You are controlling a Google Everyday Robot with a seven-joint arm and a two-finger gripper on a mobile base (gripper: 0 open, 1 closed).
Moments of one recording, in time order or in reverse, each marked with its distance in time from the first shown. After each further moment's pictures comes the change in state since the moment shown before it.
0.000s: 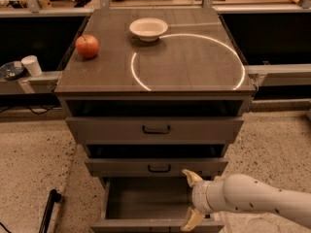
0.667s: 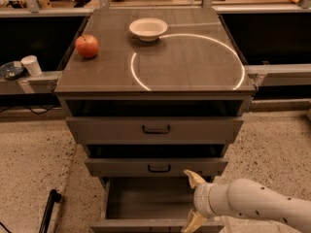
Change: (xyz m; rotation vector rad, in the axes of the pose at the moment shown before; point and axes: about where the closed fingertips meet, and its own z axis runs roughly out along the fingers) arm -0.010 0.005 -0.014 0.031 -0.011 -0.006
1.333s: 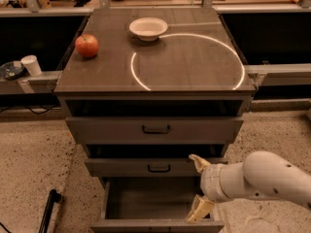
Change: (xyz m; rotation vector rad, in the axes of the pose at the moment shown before) arm -0.056 -0.029 -0.085 -0.047 -0.031 0.090
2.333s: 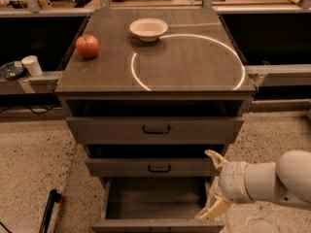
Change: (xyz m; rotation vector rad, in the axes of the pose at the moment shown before) arm -0.010 -0.003 -0.056 0.043 -0.099 0.119
